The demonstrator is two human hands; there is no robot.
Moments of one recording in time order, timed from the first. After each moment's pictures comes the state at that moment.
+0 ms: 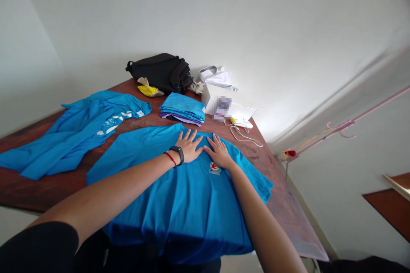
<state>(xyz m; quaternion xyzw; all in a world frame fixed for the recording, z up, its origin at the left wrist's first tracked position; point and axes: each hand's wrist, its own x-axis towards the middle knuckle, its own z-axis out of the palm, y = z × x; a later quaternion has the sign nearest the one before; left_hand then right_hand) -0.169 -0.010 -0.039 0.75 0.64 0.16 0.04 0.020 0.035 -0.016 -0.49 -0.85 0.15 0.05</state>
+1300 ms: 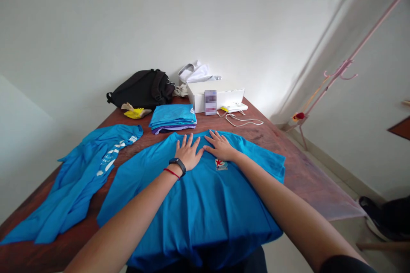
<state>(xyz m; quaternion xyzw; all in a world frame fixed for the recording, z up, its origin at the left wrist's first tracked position) -0.173 -0.009 -0.031 0.77 0.64 0.09 0.00 0.021 0.035 -0.013 -0.48 -0.86 0.16 0.07</state>
